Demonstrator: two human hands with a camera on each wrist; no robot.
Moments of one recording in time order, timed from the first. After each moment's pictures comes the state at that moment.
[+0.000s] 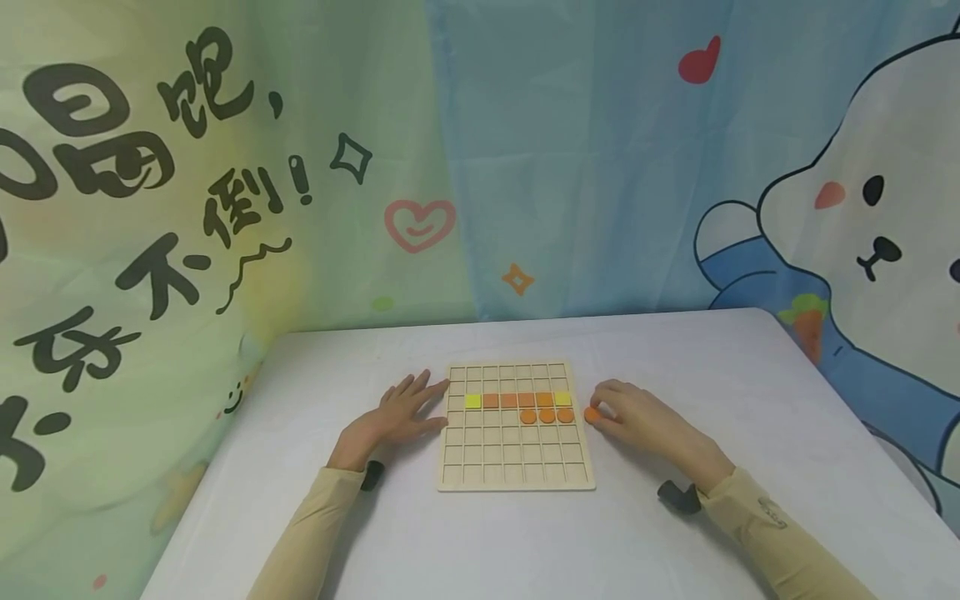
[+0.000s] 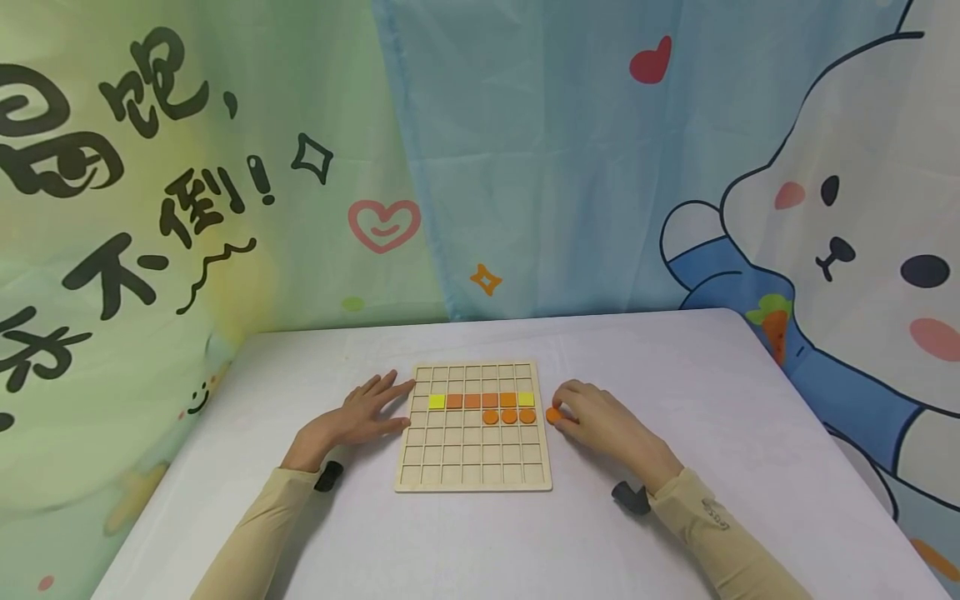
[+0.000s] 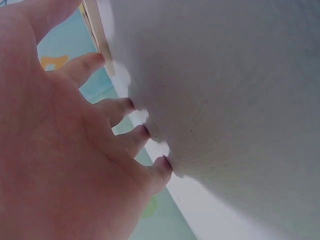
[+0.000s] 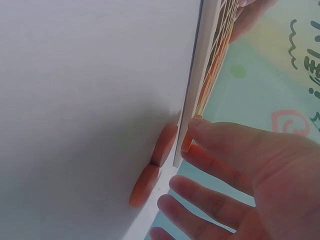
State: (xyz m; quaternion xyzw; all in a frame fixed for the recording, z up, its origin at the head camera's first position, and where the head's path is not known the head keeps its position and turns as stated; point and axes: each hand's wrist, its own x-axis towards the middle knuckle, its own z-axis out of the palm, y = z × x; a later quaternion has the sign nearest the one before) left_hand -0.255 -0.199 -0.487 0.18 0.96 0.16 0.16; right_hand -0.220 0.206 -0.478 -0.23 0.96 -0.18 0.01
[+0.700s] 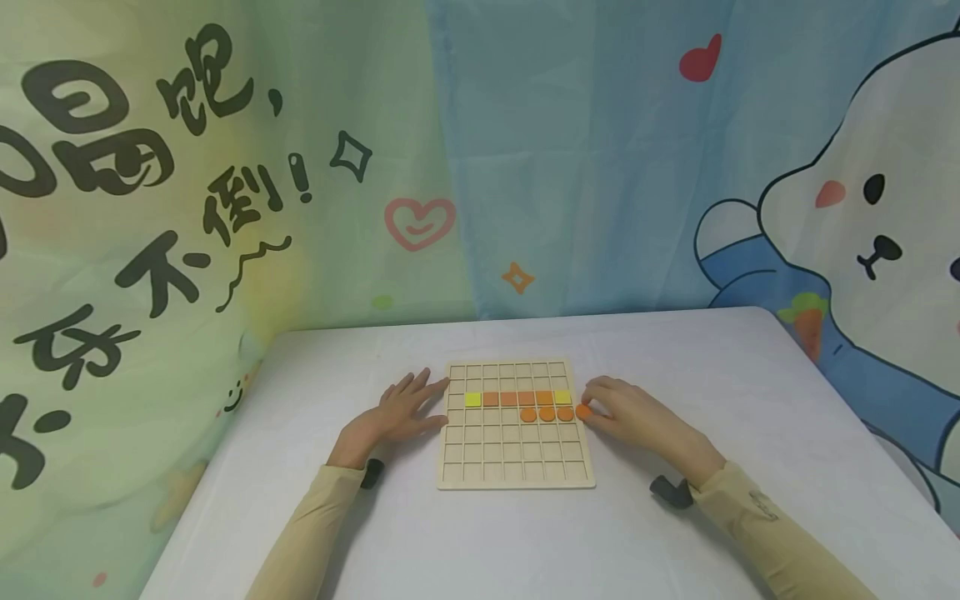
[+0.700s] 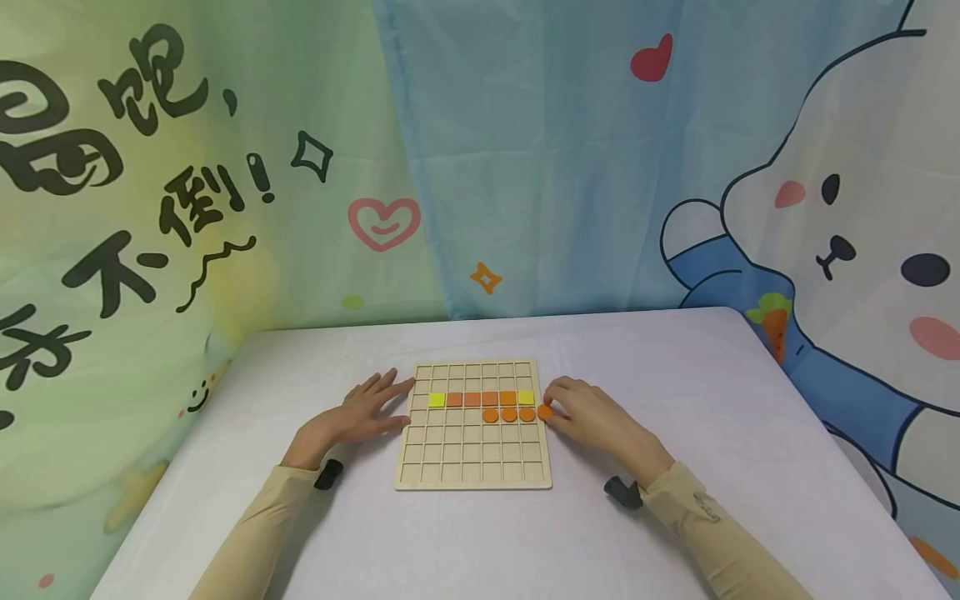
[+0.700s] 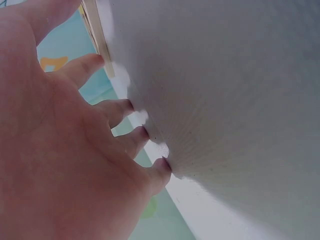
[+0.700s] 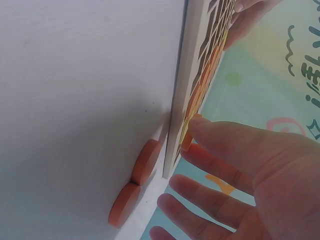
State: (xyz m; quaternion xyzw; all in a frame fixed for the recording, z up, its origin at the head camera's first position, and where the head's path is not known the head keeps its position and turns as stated) left_hand -0.256 -0.202 -0.487 0.19 0.95 0.16 0.16; right_hand -0.221 0.193 -0.470 -0.24 0.95 -0.18 0.01
